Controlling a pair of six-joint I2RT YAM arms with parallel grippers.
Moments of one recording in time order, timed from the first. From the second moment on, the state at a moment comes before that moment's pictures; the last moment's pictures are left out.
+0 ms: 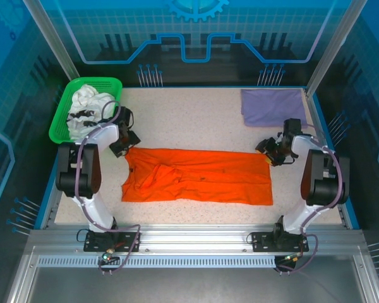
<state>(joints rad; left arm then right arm) -0.01 1.79 1.20 -0.67 -0.12 -0.77 -0.16 1.67 0.97 -0.53 -0.40 0.59</state>
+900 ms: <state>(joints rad) -0.11 1.58 0.84 -0.43 0.16 -0.90 0.76 2.19 1.75 -0.55 -0.46 0.42</state>
